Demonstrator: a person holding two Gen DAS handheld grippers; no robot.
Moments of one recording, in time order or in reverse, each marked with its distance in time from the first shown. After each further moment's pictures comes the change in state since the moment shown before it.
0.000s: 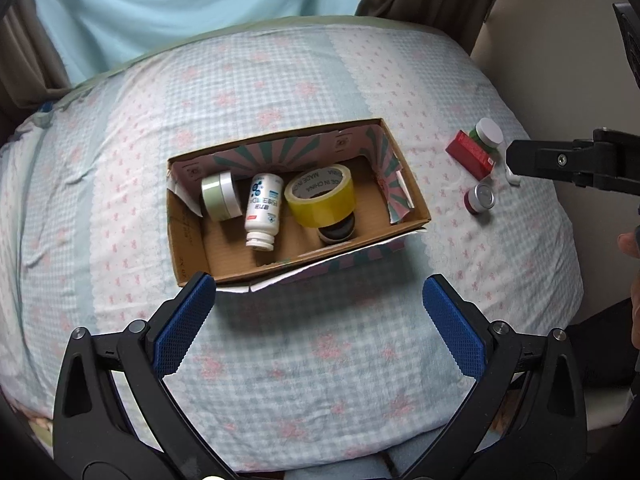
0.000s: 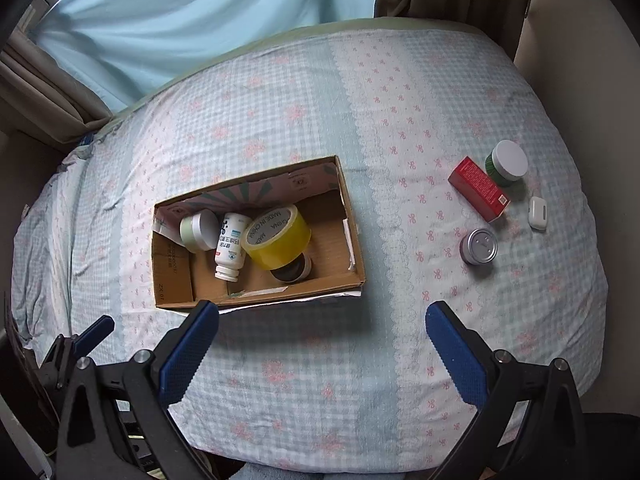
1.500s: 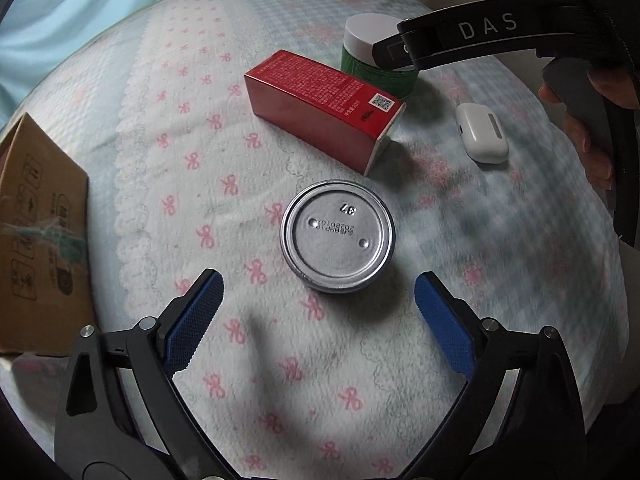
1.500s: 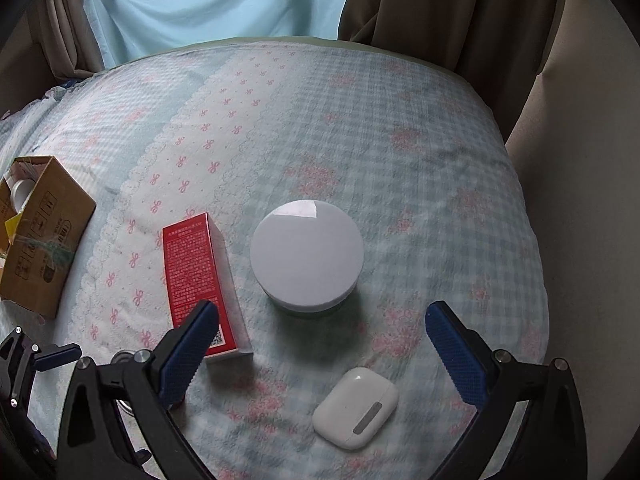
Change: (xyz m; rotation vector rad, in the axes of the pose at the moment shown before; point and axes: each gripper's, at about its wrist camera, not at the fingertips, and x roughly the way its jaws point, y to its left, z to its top) left arm 0.297 -0.298 0.035 0.125 -0.037 -0.007; right arm 0.192 -0.301 0.096 -0.411 -0.201 -0.068
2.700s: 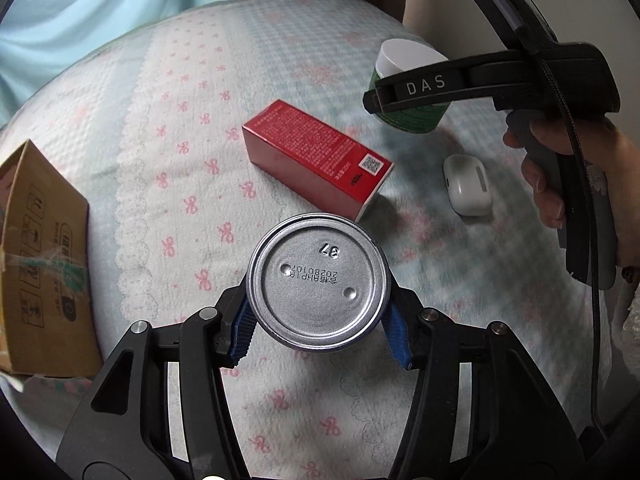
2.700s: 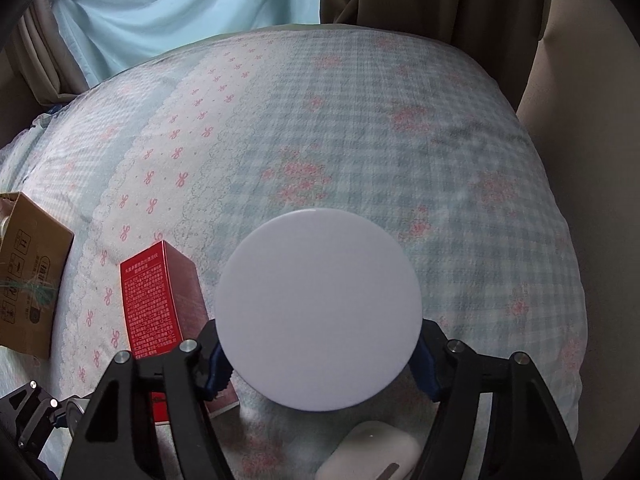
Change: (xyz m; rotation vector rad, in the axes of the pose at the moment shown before) left arm -0.026 0.002 0.021 -0.042 -0.089 -0.036; right arm 0.023 -0.021 0.011 0.128 0.019 0.031
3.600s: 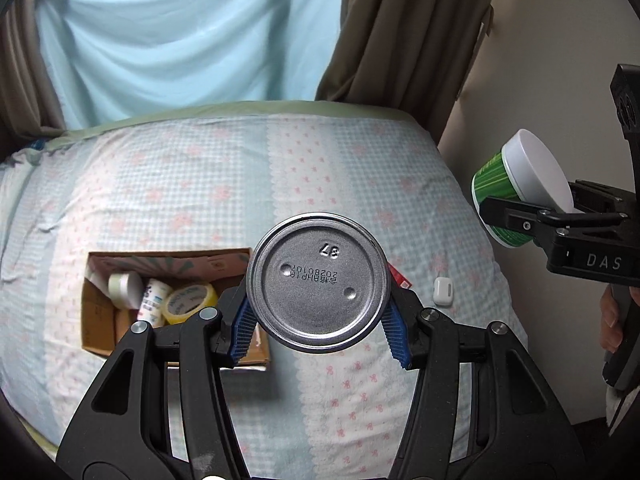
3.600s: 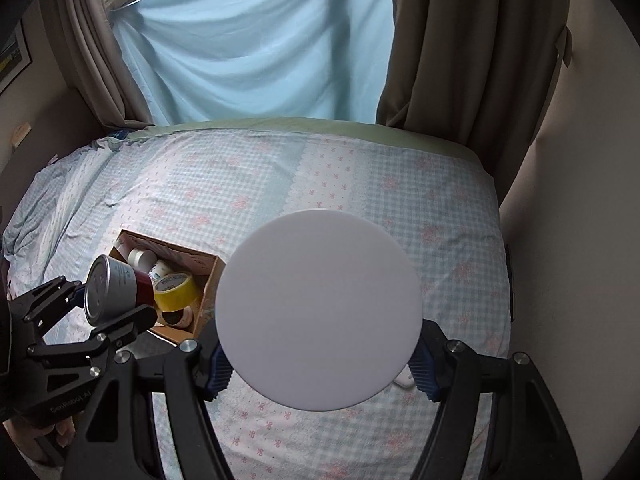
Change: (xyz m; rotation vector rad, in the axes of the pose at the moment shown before) left arm -0.274 0.115 0.074 -0.190 -0.146 0.068; right arm -0.277 0.131 0.055 -0.097 -0.081 0.090
